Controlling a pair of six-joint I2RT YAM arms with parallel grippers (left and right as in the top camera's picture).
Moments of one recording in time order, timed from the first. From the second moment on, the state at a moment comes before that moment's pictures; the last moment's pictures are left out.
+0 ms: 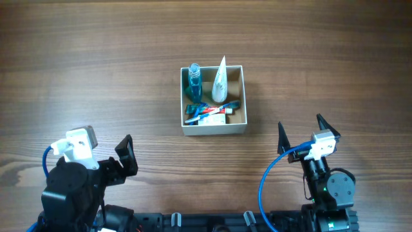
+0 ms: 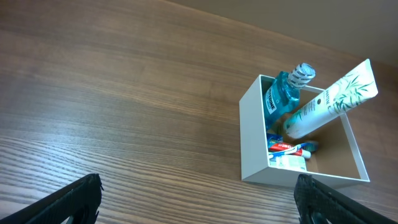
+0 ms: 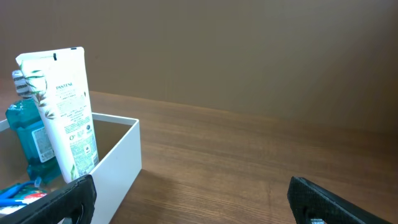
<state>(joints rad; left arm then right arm) -0.23 0.46 0.94 -1.06 -0.16 -0.39 0.10 0.02 0.01 0.00 -0.08 -0.08</state>
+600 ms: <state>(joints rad) 0.02 0.09 0.50 -0.64 -0.20 -0.35 0.10 0.02 0.01 0.00 -0.08 -0.08</state>
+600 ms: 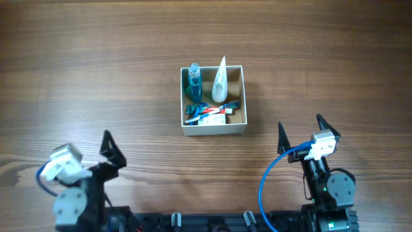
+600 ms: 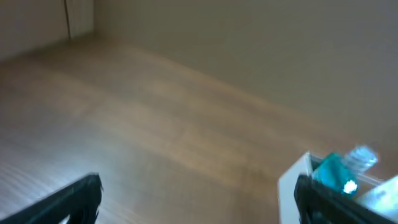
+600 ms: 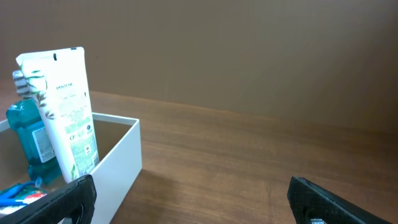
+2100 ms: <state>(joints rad) 0.02 0.01 0.04 -0.14 -0.02 -0.35 0.10 0.01 0.01 0.00 -0.08 -0.08</state>
